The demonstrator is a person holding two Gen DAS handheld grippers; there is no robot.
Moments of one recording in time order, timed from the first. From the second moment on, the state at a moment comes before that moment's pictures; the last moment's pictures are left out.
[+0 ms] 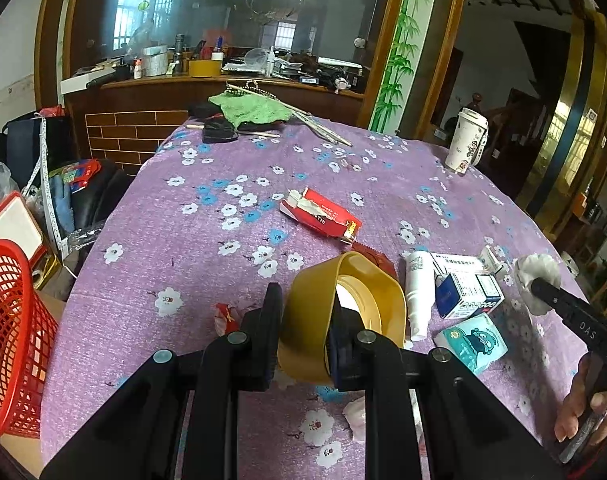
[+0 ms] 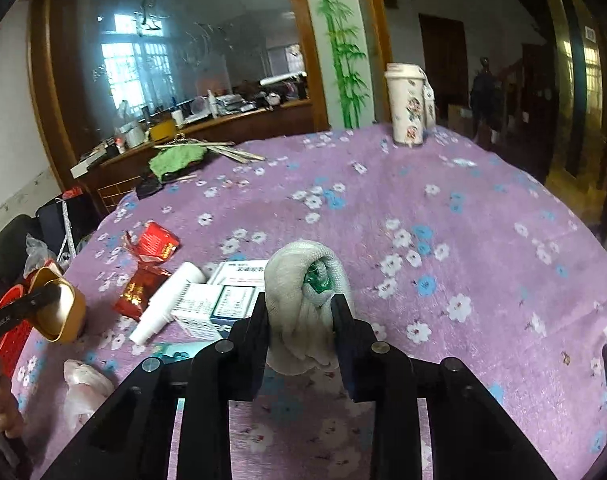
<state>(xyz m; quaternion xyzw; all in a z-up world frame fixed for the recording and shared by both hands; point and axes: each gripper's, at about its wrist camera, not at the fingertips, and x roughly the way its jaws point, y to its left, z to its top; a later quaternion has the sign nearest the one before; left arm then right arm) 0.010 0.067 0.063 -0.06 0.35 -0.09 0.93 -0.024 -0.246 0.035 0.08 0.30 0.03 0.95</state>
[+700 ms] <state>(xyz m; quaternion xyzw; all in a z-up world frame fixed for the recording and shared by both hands) 0.003 0.059 0.064 -0.03 0.33 -0.08 0.94 -0.026 -0.236 0.037 0.06 0.29 0.05 0.95</state>
